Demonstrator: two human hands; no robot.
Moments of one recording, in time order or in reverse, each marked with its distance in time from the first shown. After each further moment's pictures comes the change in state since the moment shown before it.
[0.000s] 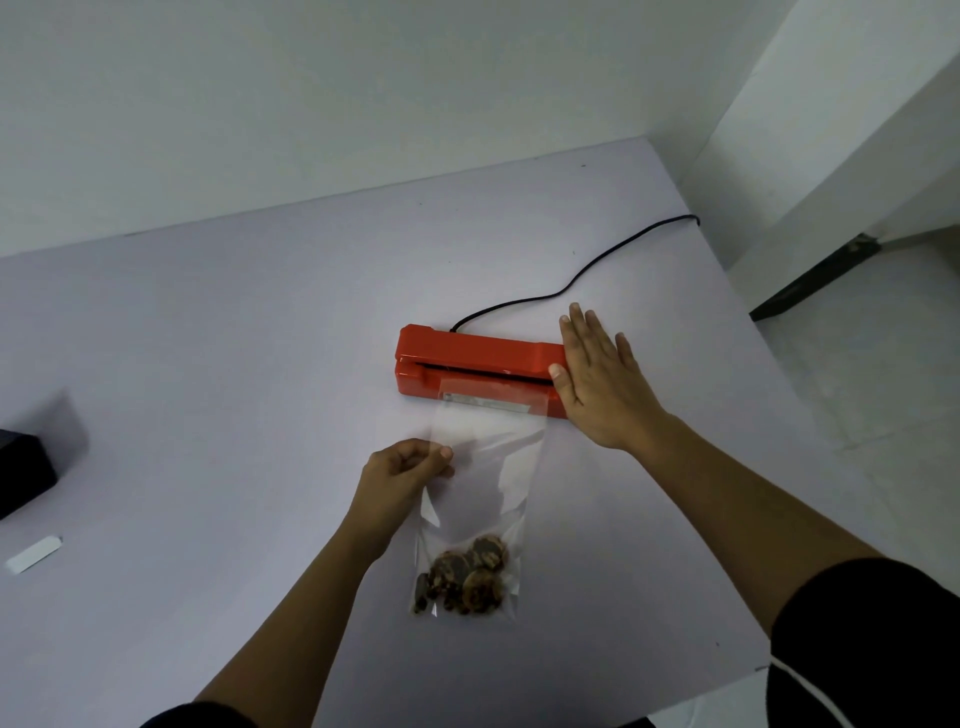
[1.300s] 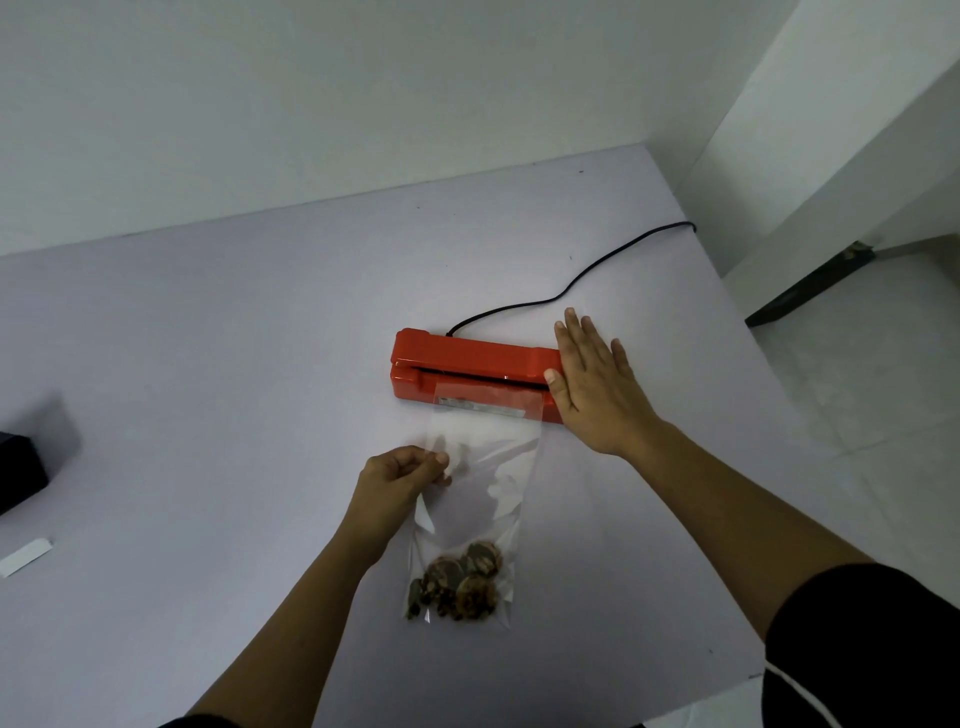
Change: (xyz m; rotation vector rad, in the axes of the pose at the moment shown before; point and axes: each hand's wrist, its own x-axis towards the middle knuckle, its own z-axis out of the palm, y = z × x) left_hand 0.001 -0.001 0.005 0.004 0.014 -0.005; right_hand 0.001 0.002 0.002 0.018 0.027 -0.018
